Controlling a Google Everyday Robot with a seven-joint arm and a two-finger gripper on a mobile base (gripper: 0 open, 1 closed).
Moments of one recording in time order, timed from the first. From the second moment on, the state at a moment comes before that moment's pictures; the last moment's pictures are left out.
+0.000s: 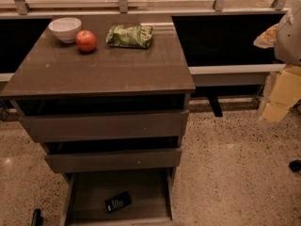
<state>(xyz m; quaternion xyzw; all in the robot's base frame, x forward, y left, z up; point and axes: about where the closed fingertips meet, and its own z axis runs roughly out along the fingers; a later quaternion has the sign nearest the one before) 0.438 -0.215 0.983 -0.60 0.78 -0.04 0.17</state>
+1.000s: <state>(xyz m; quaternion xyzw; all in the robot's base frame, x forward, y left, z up) 0.470 -0.085 0.893 -0.72 0.68 0.00 0.16</state>
